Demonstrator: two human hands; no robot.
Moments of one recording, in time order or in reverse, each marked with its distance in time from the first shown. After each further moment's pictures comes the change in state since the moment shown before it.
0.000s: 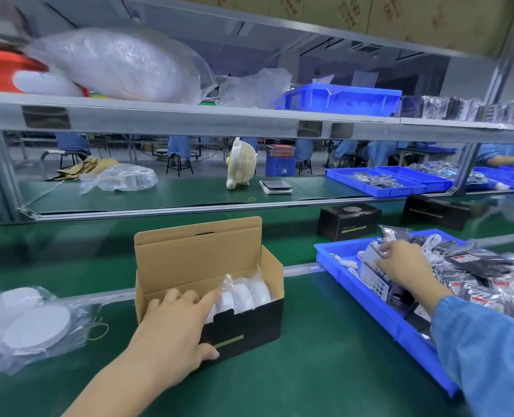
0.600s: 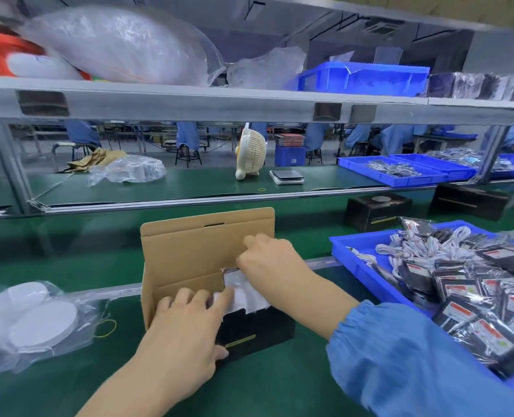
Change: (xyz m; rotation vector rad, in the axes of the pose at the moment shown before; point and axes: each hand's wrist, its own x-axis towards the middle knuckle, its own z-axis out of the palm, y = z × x) left_hand -0.002 0.001 0.008 0.040 0.037 0.066; right_hand -0.121 -0.204 0.038 -0.518 -0.006 -1.089
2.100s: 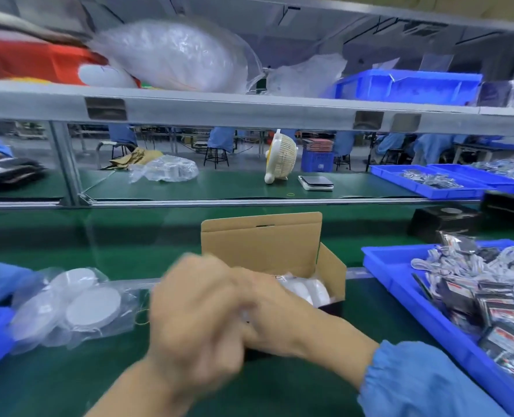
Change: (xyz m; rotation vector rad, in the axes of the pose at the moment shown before) left_hand -0.017 -0.006 -0.051 -0.511 1.135 0.425; right_hand -0.012 -0.070 0.003 0.860 0.389 -0.216
